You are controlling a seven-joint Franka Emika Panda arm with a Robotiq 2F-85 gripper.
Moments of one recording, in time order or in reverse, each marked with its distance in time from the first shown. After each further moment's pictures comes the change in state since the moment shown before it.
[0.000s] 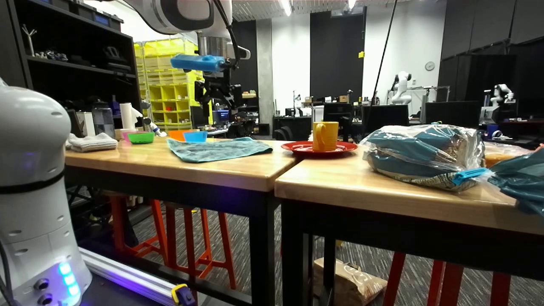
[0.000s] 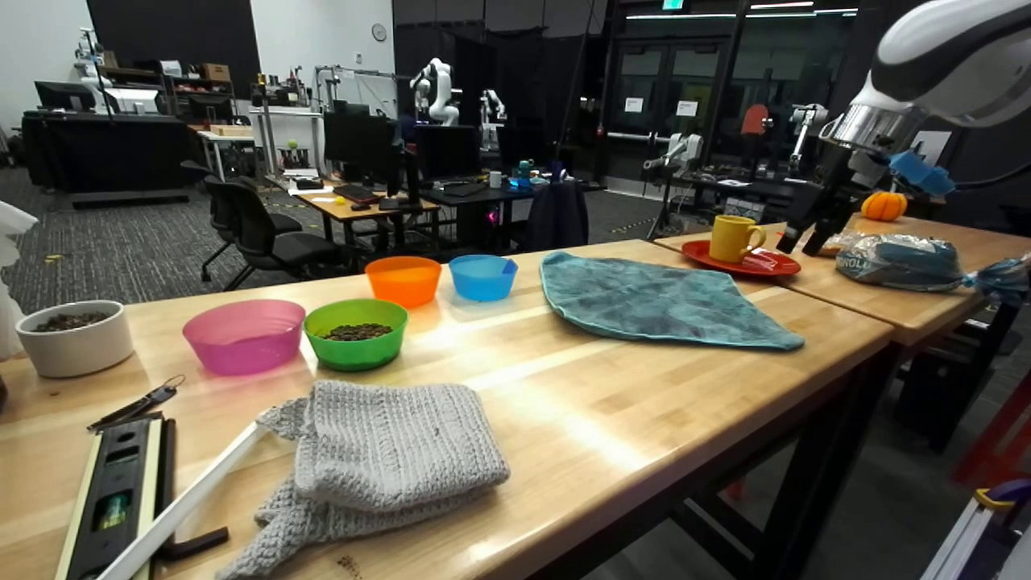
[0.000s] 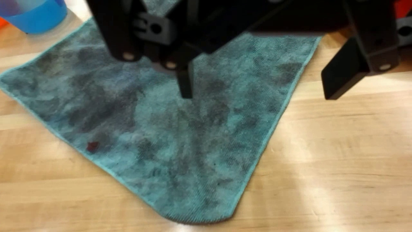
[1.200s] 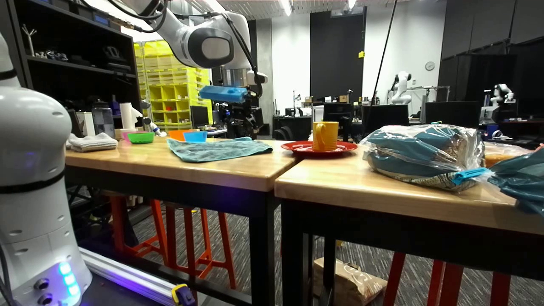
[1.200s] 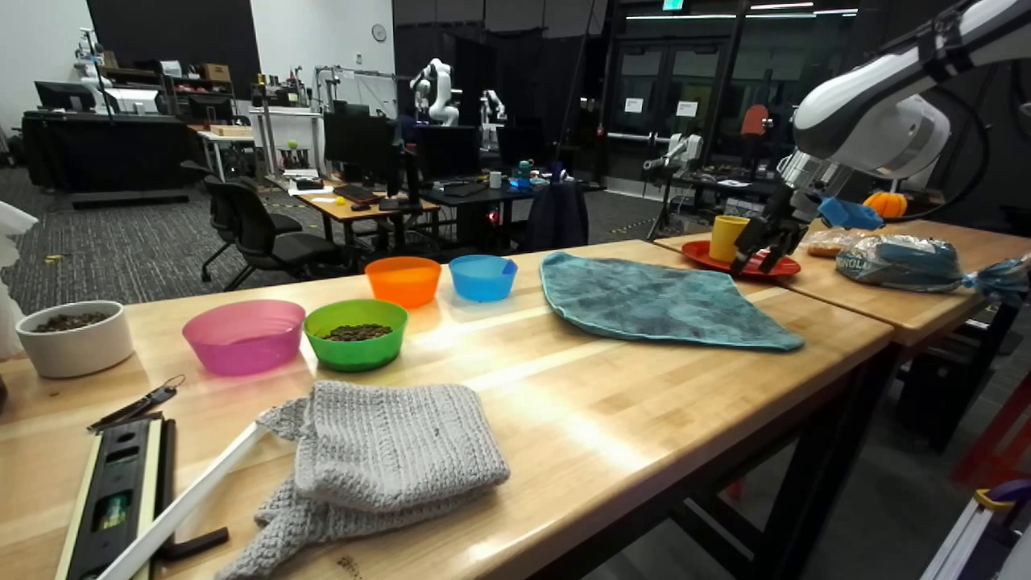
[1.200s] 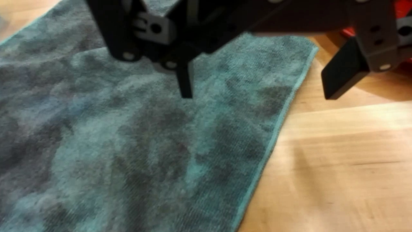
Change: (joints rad) arm 0.005 0.287 0.001 0.050 0.127 0.295 -0.080
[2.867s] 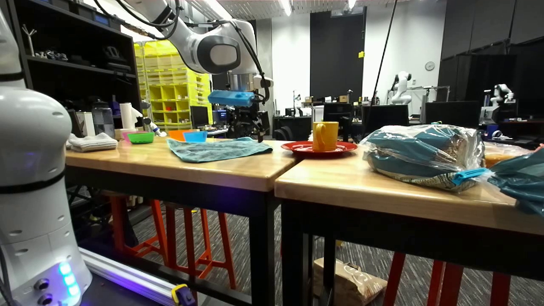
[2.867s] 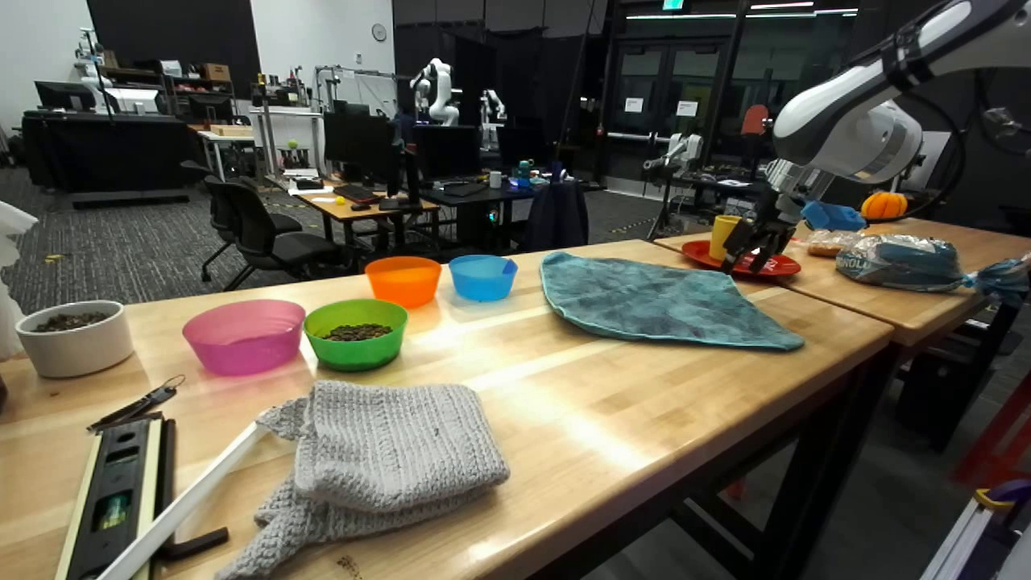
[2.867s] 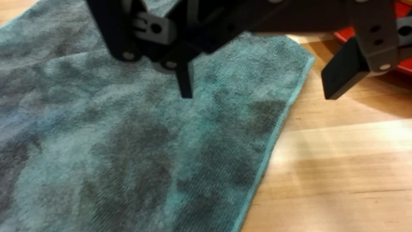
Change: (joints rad) arm -0.002 0.092 0.009 0.059 0.025 0.033 -0.012
